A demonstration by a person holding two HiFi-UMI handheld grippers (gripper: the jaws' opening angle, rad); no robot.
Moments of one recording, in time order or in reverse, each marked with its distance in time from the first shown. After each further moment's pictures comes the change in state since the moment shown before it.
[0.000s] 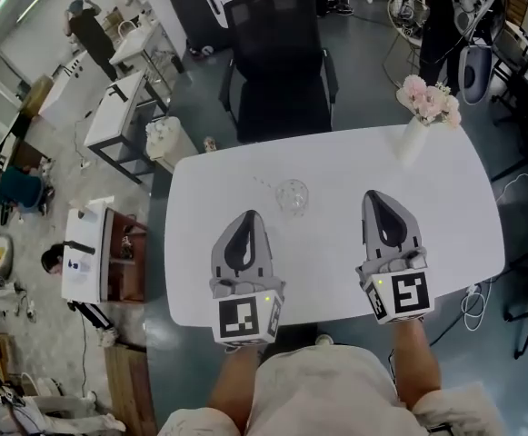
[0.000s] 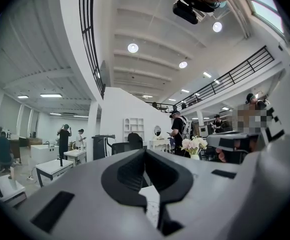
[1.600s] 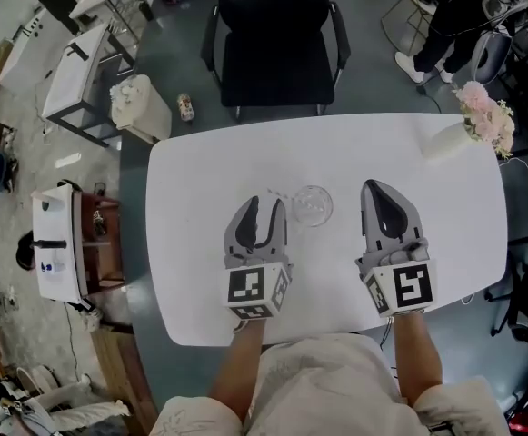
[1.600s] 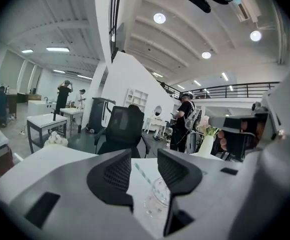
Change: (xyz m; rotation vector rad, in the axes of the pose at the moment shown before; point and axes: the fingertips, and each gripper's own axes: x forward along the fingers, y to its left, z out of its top) left arm 0.134 0.085 -0.169 -0.278 0.295 -0.066; right arm 0.155 0.026 -0.095 -0.011 0.237 0.026
